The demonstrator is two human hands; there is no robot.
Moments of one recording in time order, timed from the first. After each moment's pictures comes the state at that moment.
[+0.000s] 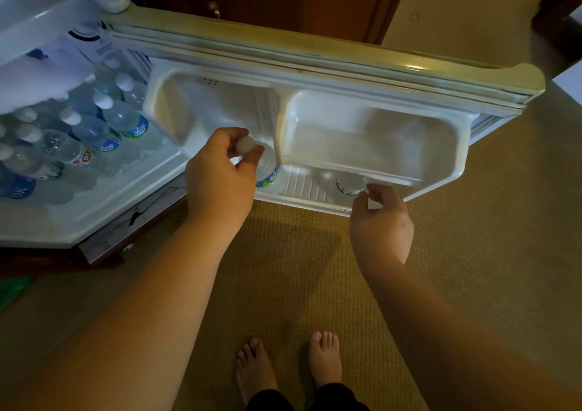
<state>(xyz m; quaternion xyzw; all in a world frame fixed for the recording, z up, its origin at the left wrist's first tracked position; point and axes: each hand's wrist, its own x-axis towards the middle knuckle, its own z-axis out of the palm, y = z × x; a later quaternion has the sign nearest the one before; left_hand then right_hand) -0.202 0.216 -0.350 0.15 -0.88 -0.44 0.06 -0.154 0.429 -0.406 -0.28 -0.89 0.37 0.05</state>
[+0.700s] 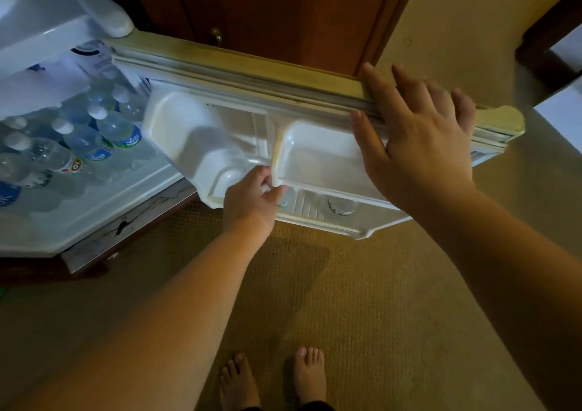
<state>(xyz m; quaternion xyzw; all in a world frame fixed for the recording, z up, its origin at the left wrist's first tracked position) -0.221 0.250 -0.400 0.16 -0.89 -0.43 -0.06 -0.256 0.457 -0.271 0.05 -0.99 0.09 0.07</state>
